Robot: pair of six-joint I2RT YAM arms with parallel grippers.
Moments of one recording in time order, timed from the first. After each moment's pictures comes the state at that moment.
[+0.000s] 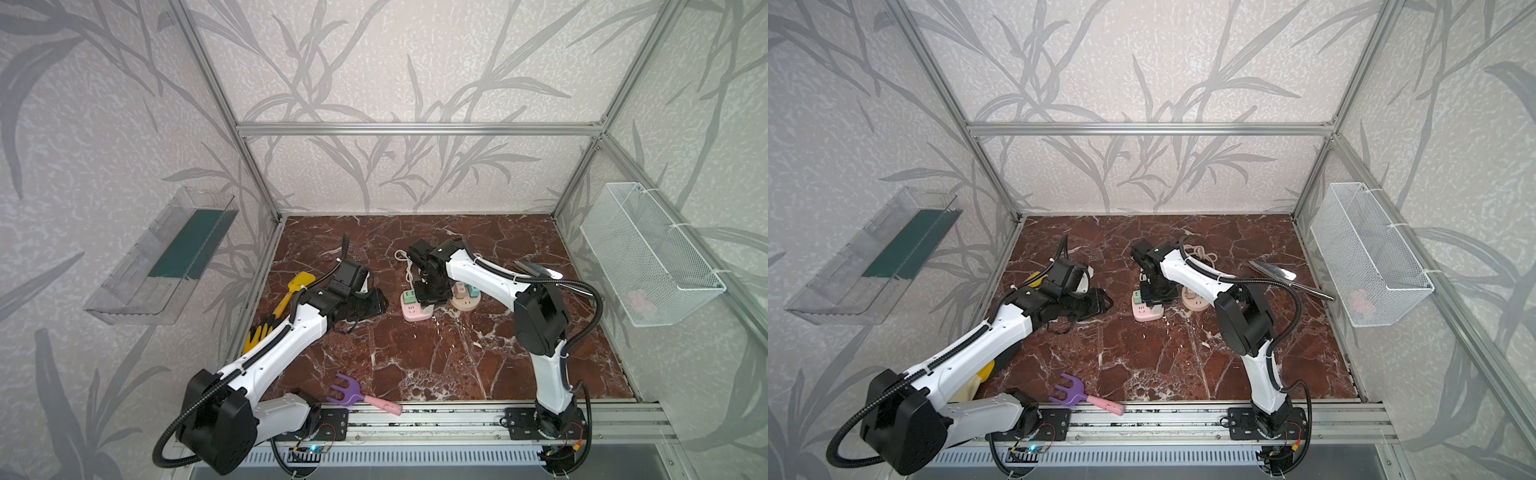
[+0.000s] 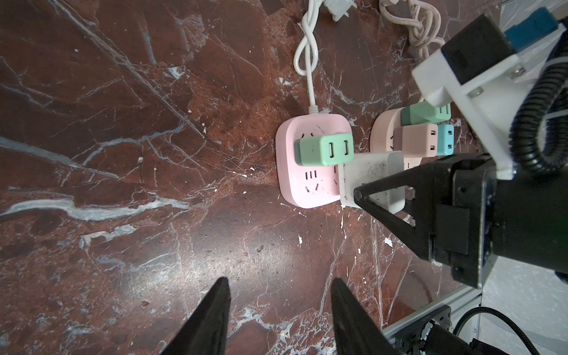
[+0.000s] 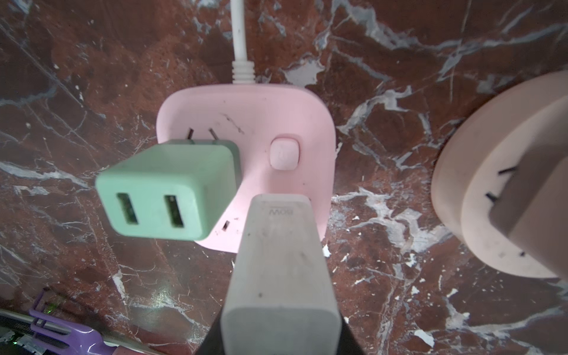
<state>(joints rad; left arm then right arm) -0.48 1.22 0.90 -0.64 0.21 -0.69 0.74 2.09 1.77 -1.15 -0.10 0.58</state>
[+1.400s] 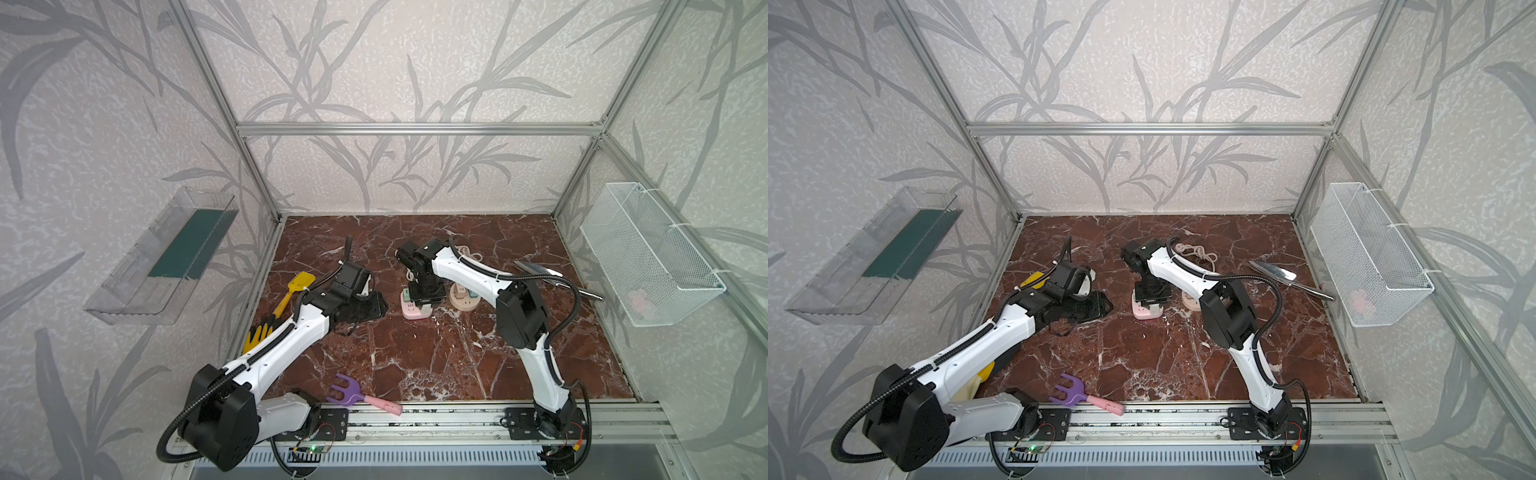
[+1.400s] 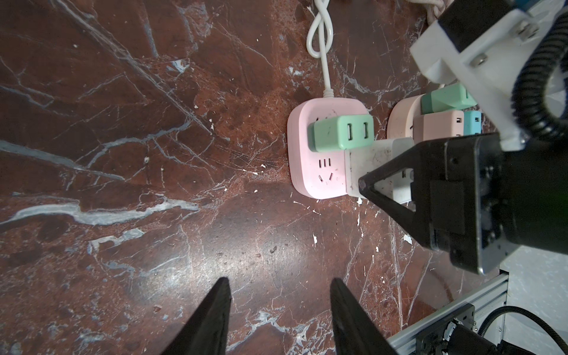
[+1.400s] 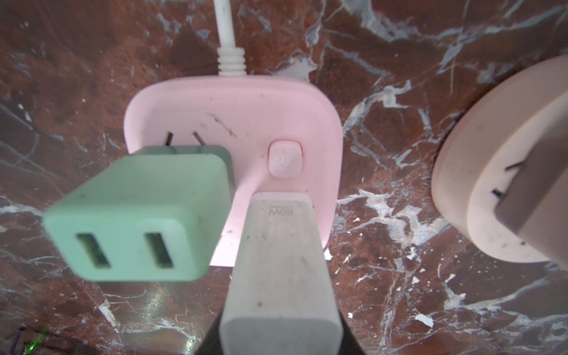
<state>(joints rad) -0.48 1.23 0.87 -0.63 0.20 -0.65 0.75 2.23 1.94 -1.28 -0.03 0.66</state>
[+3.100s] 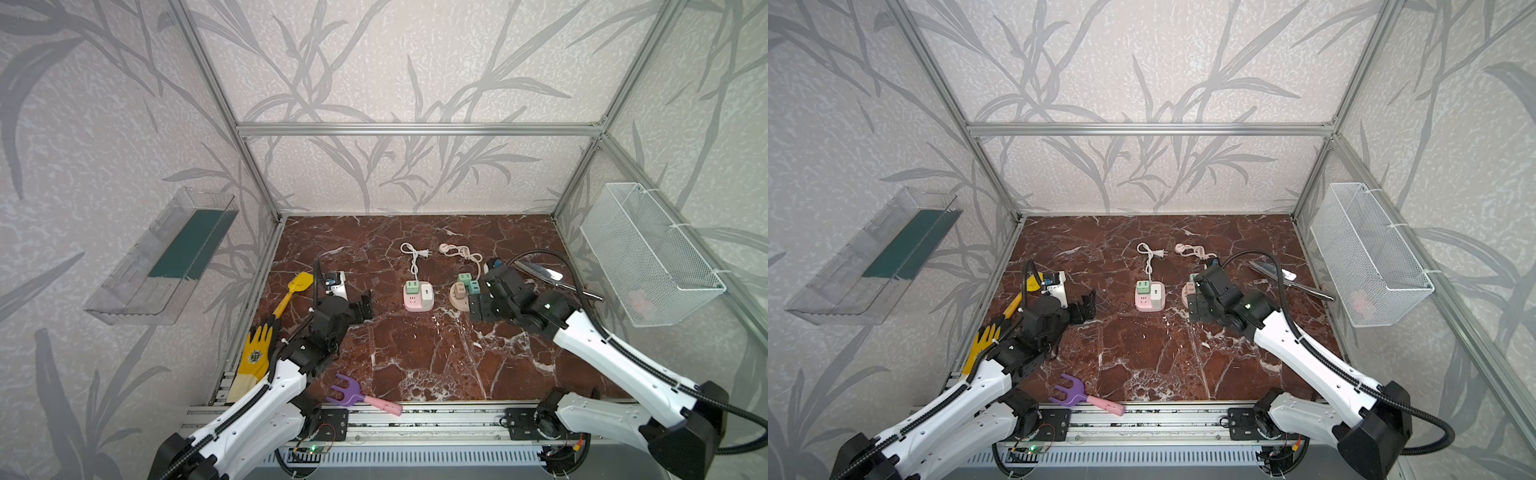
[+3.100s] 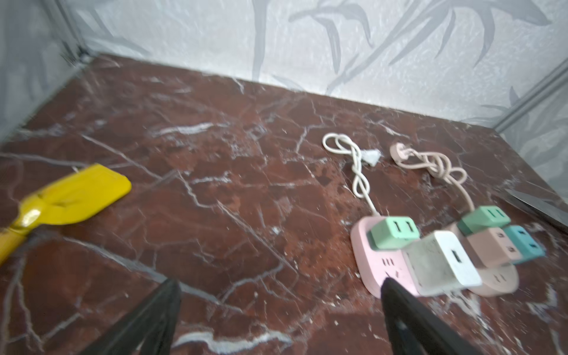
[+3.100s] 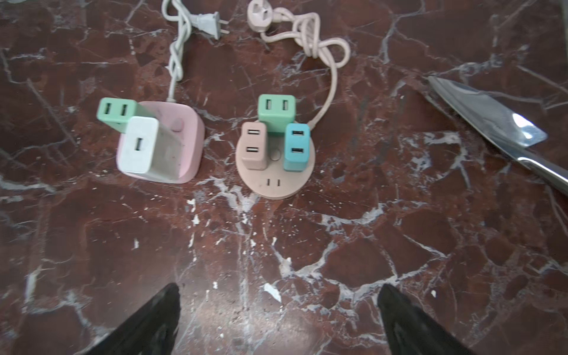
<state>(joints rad) -0.51 0.84 0.42 0.05 -0.41 -0.35 0.67 1.08 0.93 -0.82 0.35 0.45</state>
